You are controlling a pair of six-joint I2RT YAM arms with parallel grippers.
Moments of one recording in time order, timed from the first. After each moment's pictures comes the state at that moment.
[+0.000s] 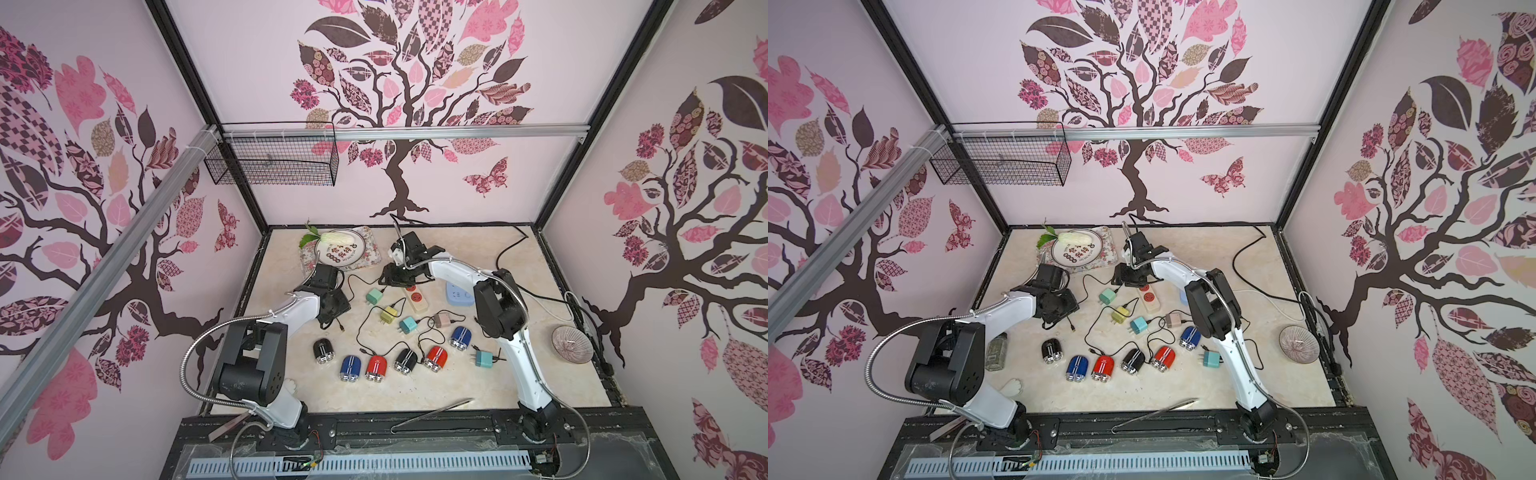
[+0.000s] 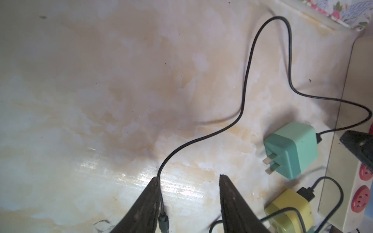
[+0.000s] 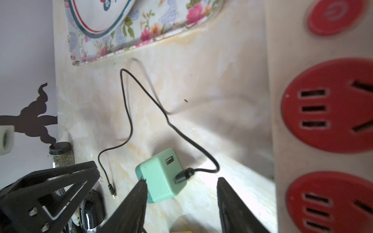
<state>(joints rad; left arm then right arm) -0.20 1.60 0.91 -0.44 0.05 -0.71 0.58 2.35 1.93 -0.57 -0.43 0.50</state>
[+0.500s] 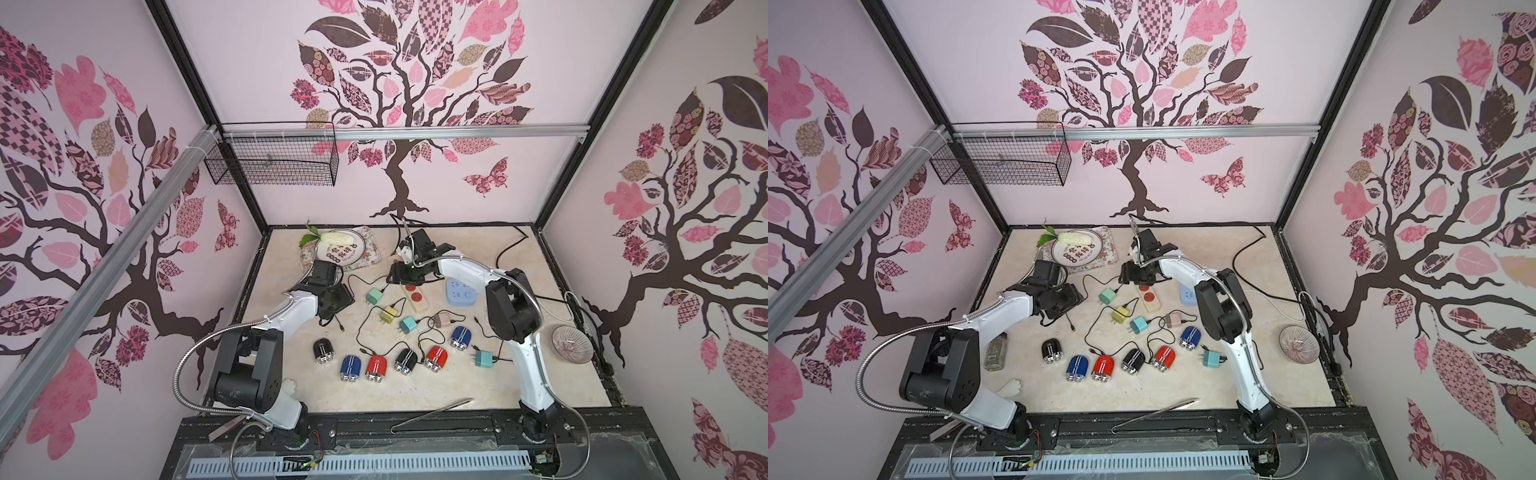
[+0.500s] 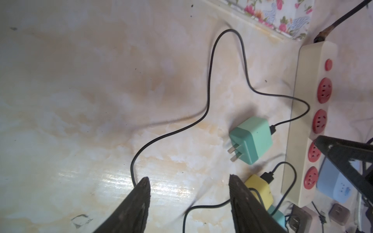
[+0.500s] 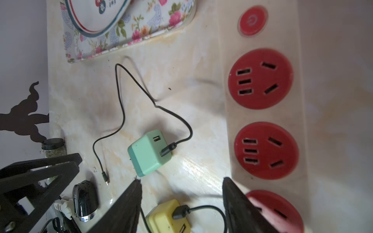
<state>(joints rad) -0.20 1.55 0.95 -0.43 0.12 -0.72 0.54 2.22 1.82 -0.59 -0.39 0.46</state>
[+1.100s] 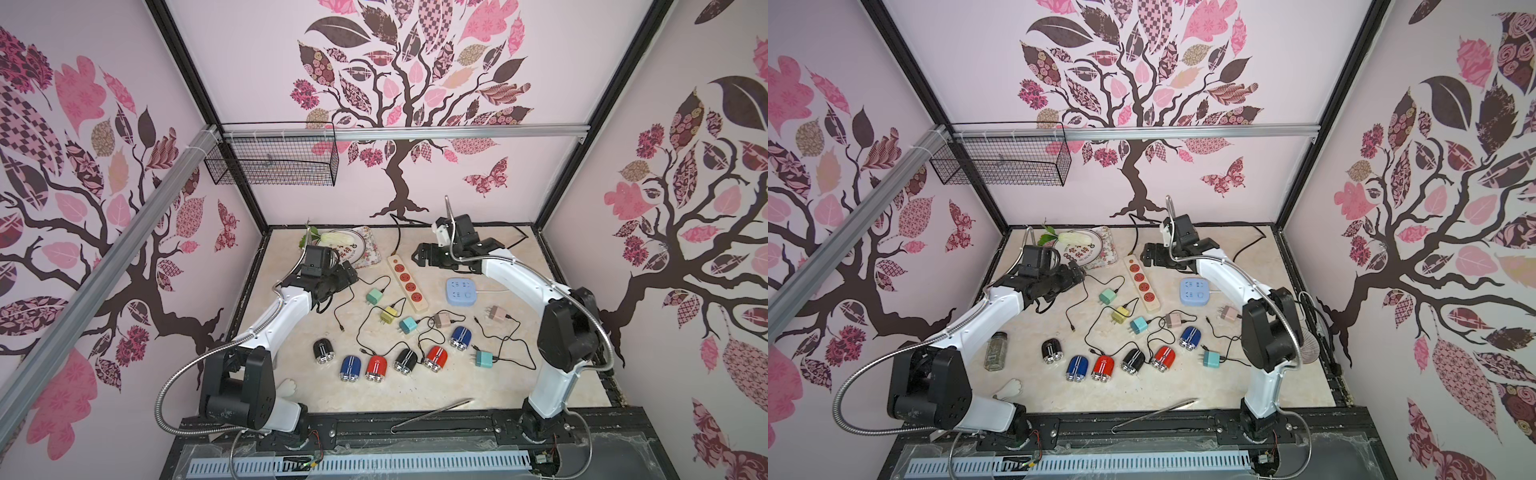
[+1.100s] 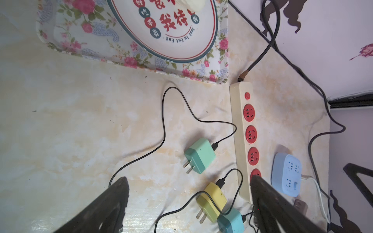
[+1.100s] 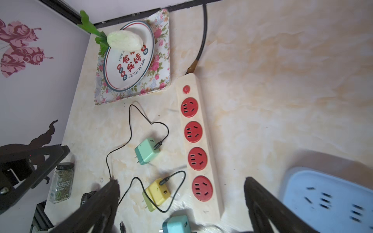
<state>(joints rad) -0.20 1.45 1.06 -0.43 0.08 -0.66 0.38 1.77 1.49 -0.48 -0.24 0.43</state>
